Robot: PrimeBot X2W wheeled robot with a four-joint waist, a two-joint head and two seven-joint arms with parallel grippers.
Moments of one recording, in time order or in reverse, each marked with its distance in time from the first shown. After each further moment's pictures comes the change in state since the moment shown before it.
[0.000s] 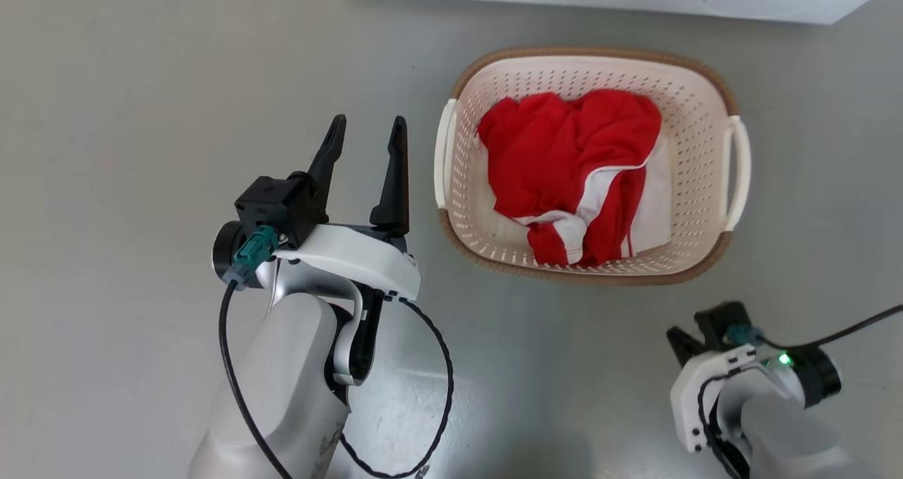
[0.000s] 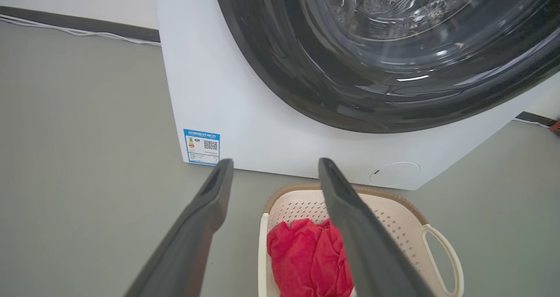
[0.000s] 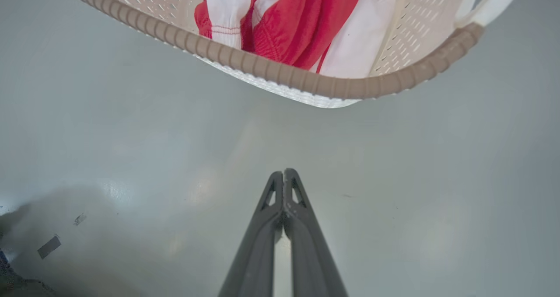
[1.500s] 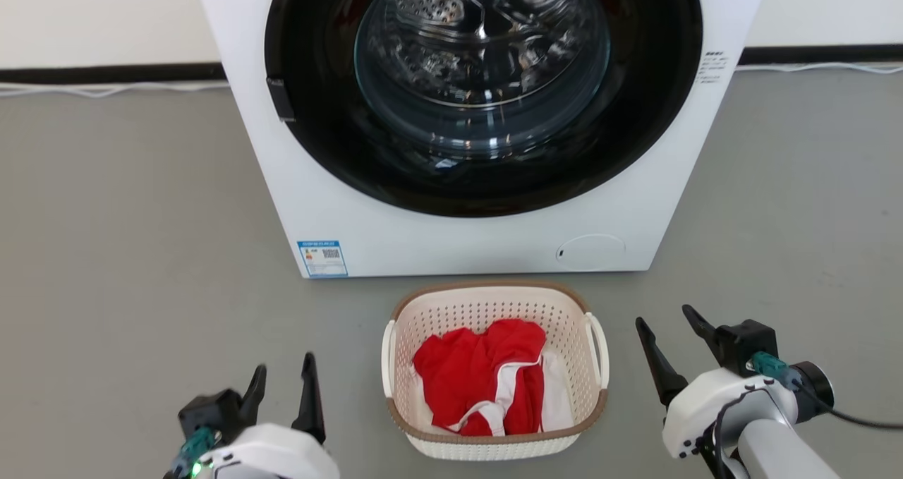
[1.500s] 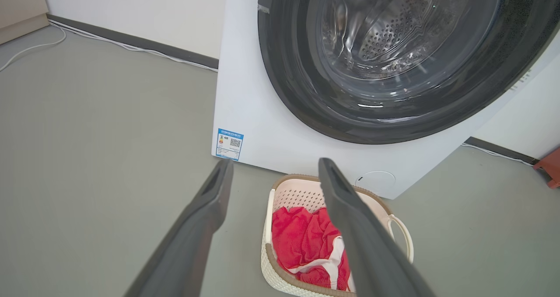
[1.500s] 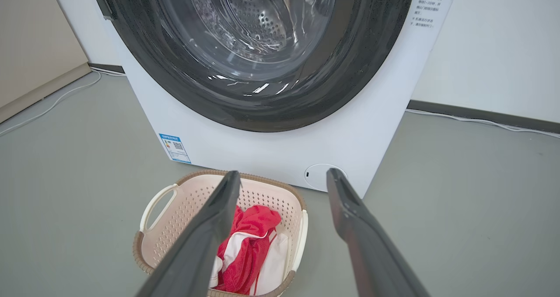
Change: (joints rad) left arm 0.410 0.006 0.224 0.145 0.019 -0.053 0.000; right arm 0.258 0.006 -0.330 -0.447 -0.145 0.000 -0.029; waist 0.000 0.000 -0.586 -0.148
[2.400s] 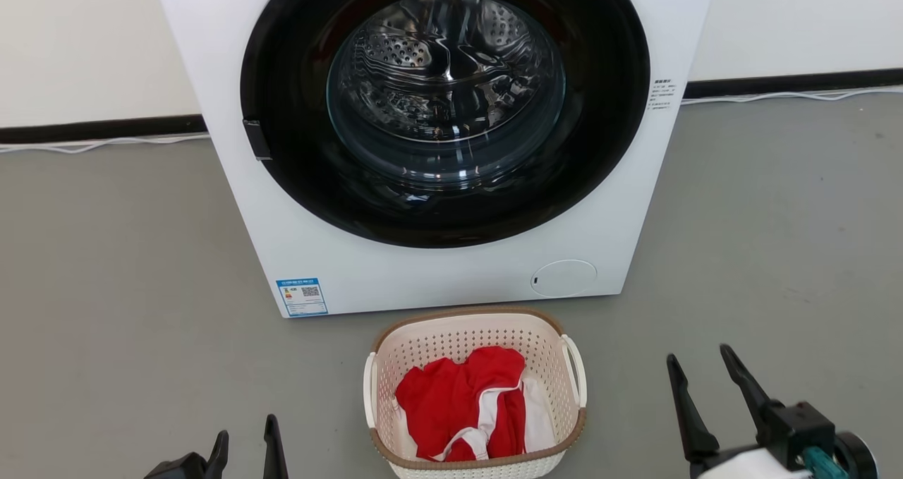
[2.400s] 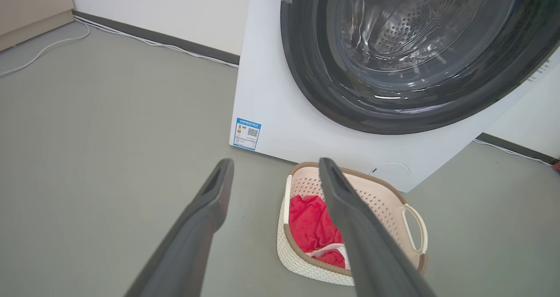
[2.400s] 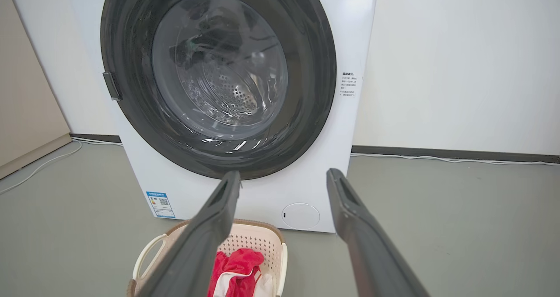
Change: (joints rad) left arm 0.156 0.001 0.118 -0.040 0.039 -0.009 0.001; right arm 0.395 0.086 -0.265 -0.557 -0.177 0.000 0.000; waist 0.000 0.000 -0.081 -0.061
